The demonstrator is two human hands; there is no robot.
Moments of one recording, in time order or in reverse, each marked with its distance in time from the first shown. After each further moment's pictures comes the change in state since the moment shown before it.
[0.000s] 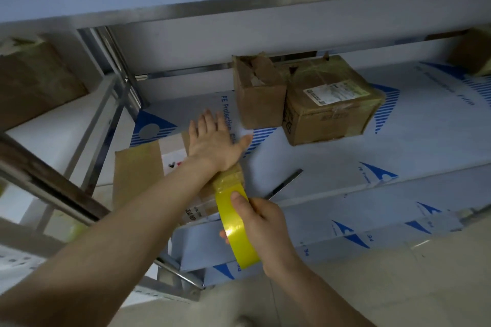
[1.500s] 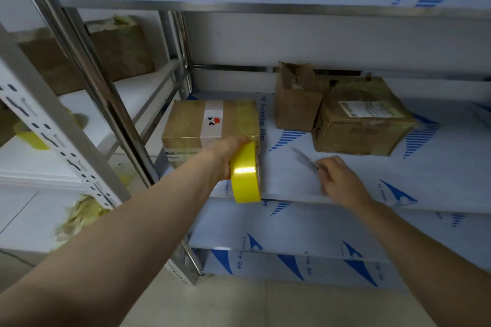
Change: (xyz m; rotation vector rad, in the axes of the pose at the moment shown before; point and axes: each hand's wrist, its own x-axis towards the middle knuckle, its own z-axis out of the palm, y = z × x) left_hand -0.094 -0.013 -0.009 -1.621 -0.261 -0.518; right_hand 0.084 -0.010 -0.139 -1.031 -0.119 -0.478
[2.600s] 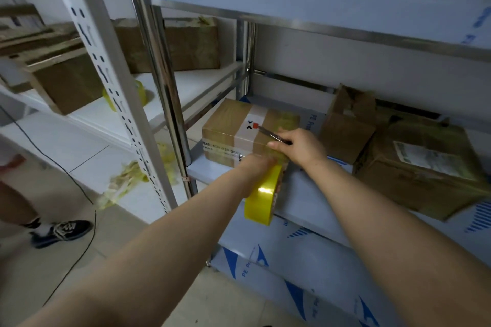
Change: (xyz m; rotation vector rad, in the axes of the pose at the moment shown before) left_hand -0.014 -0.016 0.029 -0.070 0.305 0.142; right_hand 0.127 -0.115 0.015 0.099 -0.229 -0.359
